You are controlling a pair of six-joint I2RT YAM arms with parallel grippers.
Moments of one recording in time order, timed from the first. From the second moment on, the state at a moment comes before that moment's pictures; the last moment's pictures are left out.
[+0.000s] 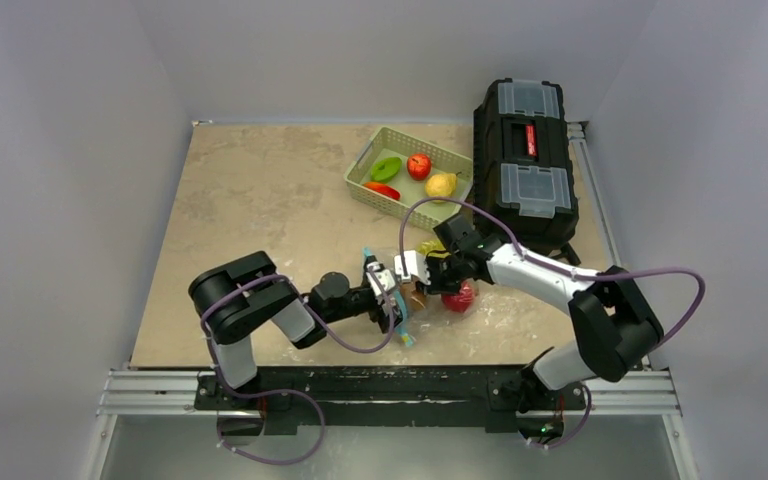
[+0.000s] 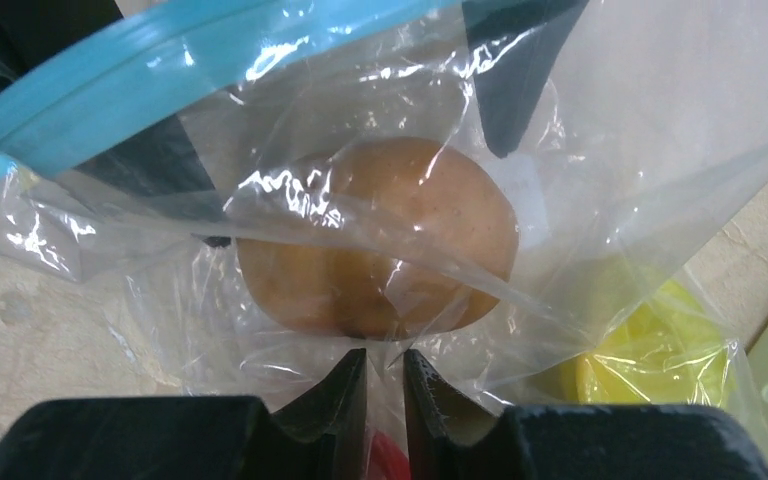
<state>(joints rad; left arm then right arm) -0.89 1.80 0.35 1.24 0.27 0.09 0.63 1.47 0.84 -0.50 -0.39 -0.96</state>
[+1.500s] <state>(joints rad) -0.91 1.56 0.37 0.76 -0.08 -0.57 0.66 1.66 1.00 -0.50 -0.62 -0.62</state>
